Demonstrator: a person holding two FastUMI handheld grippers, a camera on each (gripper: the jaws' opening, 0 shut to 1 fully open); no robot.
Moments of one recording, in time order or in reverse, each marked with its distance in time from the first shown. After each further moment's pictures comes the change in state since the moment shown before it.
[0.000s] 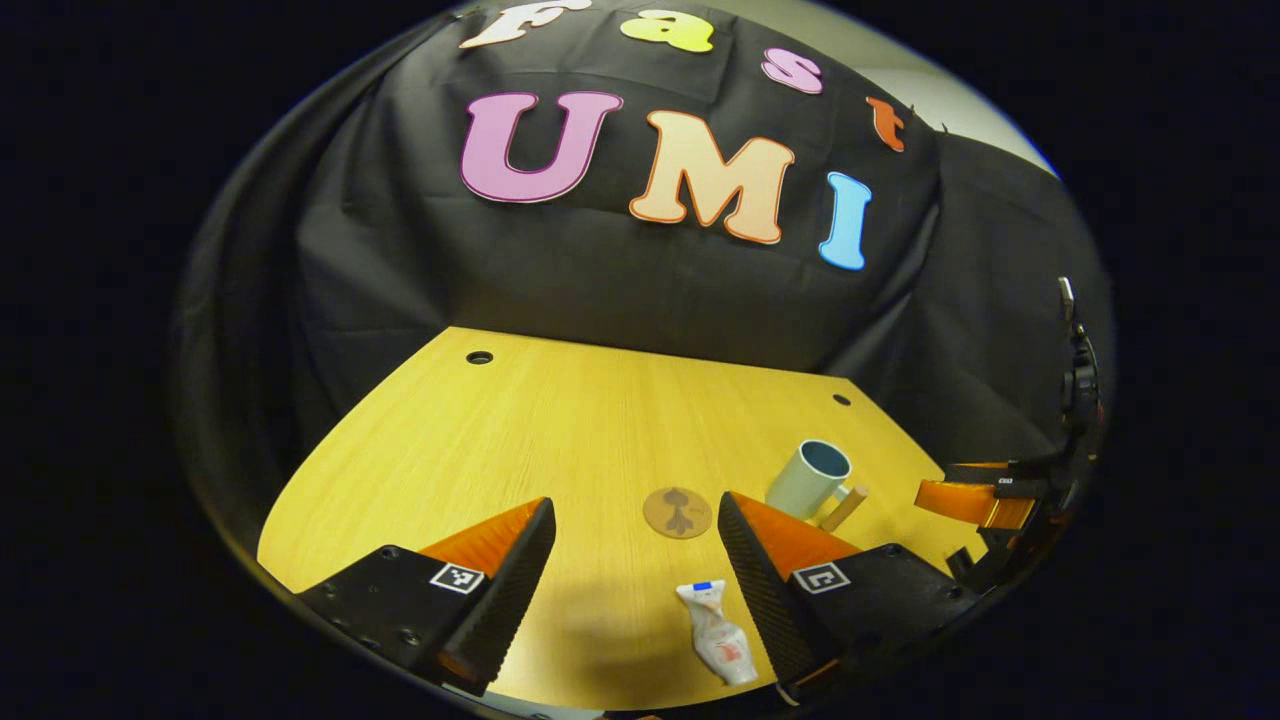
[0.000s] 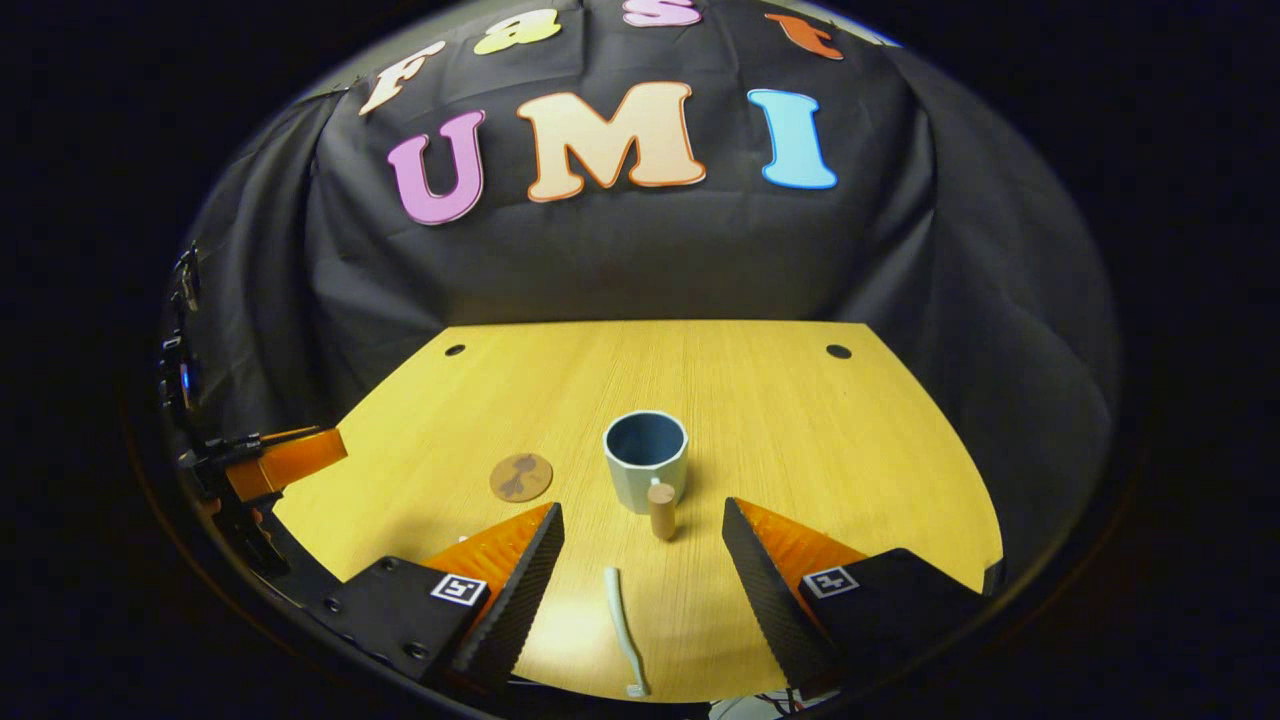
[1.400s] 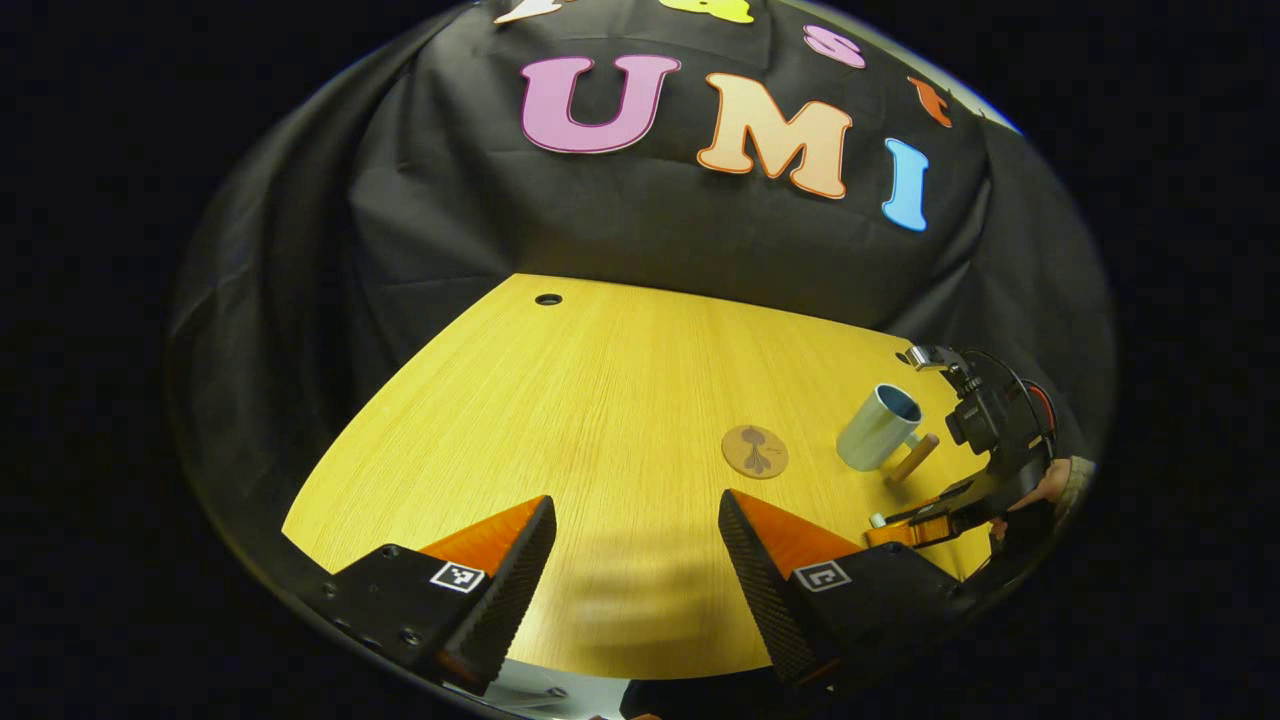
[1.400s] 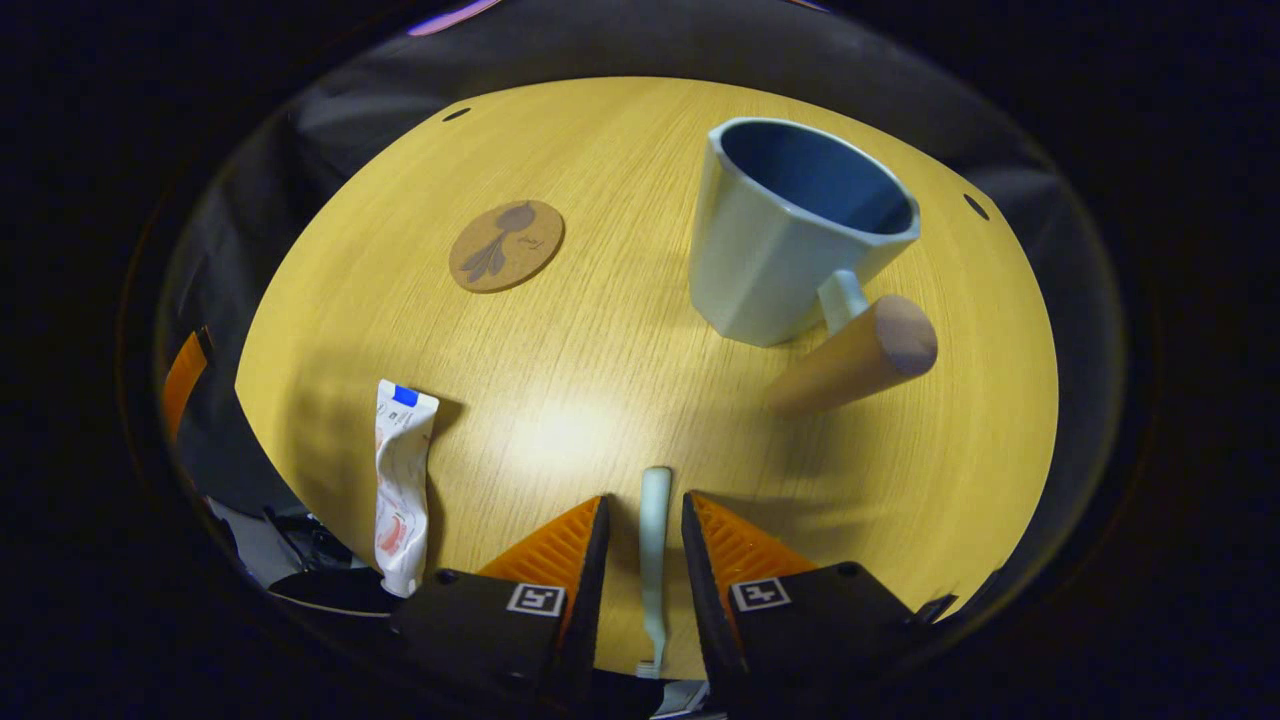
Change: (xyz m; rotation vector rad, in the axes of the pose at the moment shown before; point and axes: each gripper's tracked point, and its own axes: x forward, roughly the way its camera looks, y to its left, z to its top) left arm -0.019 0.057 -0.047 -0.063 0.136 0.141; right arm 0.077 0.020 -0.139 -0.182 0.693 0.019
